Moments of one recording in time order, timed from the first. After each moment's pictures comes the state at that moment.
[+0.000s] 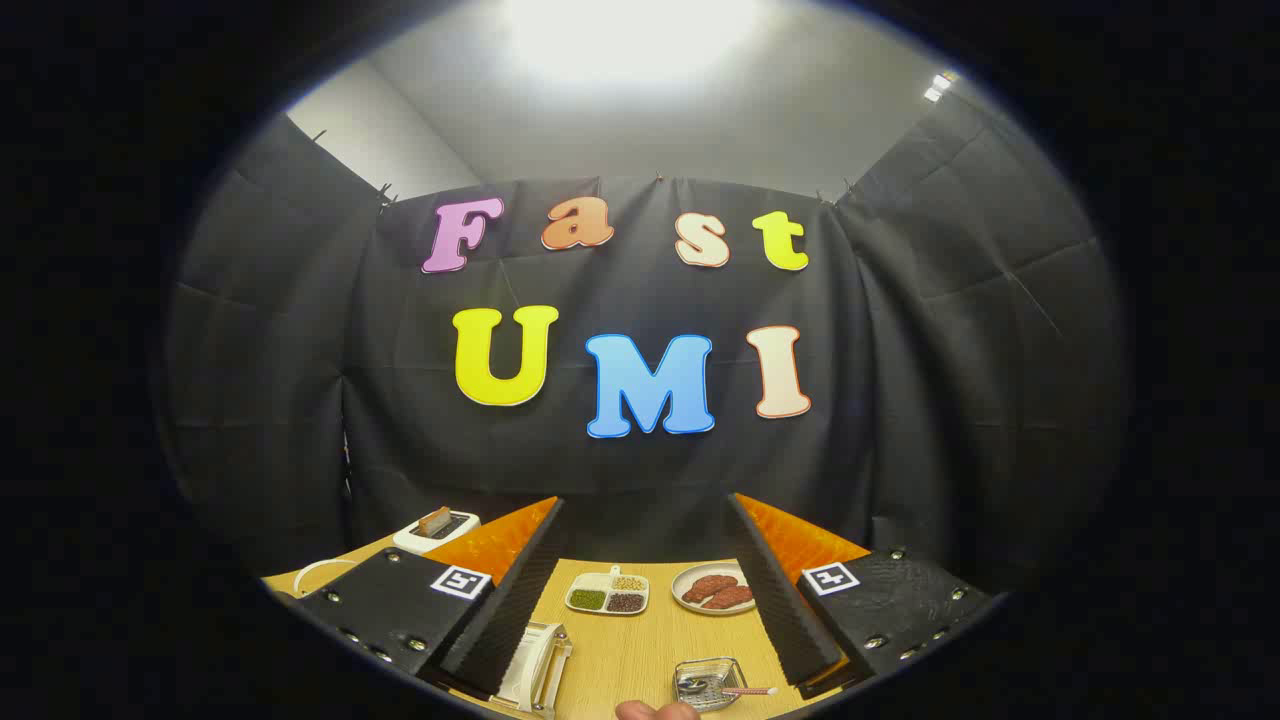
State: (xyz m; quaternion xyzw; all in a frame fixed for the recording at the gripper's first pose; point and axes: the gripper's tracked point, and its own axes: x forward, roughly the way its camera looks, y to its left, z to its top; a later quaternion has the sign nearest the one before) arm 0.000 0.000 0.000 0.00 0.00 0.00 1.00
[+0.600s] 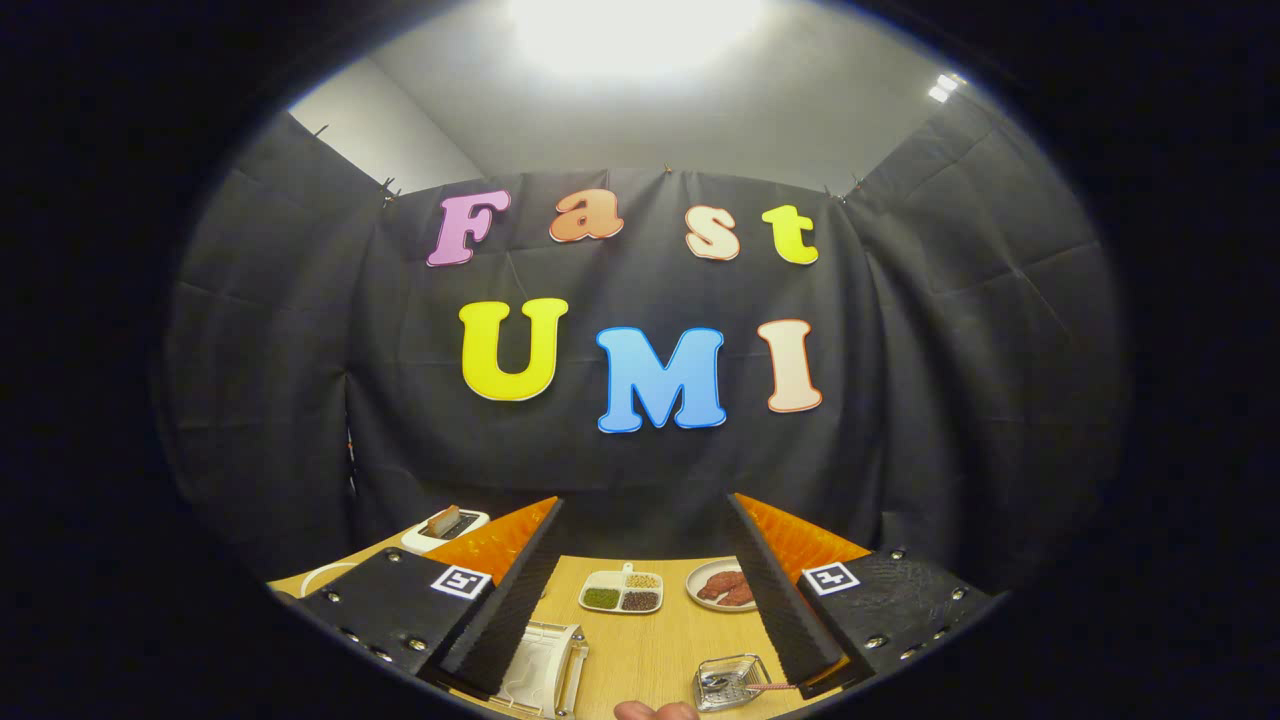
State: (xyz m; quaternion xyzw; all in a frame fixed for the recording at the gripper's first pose) arm 0.011 0.025 0.004 0.00 0.00 0.01 1.00
